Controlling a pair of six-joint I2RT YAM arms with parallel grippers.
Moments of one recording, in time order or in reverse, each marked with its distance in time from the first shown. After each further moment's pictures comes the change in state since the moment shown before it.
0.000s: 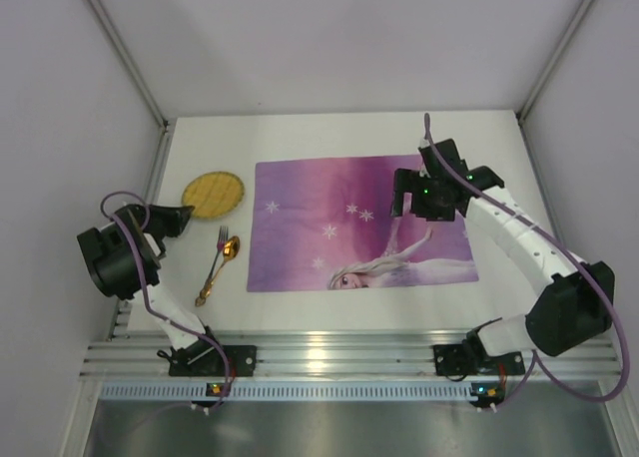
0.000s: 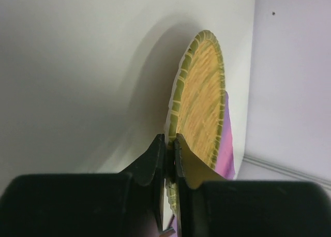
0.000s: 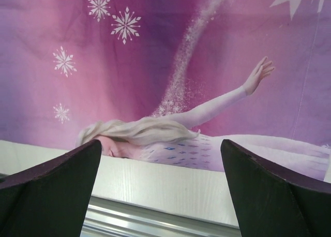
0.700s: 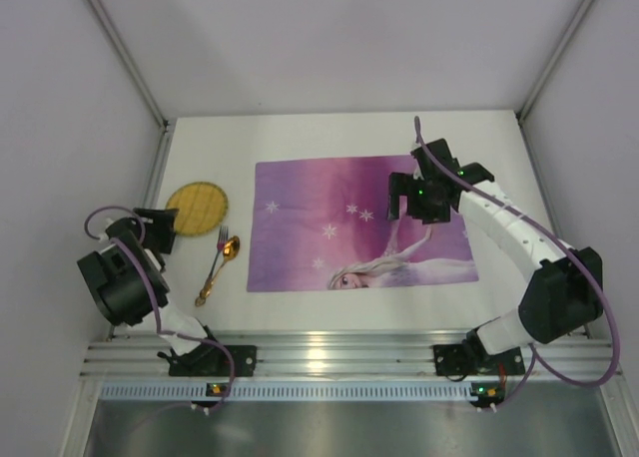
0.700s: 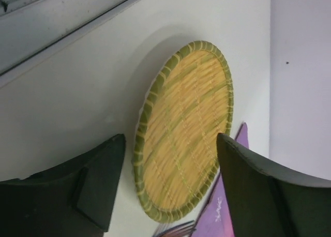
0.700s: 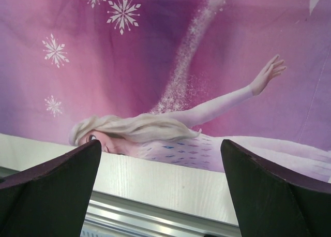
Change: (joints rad) left arm 0.068 -0.236 -0.175 -0.057 -0.204 0.052; right arm 0.000 0.058 0.010 -0.010 -0.035 -0.033
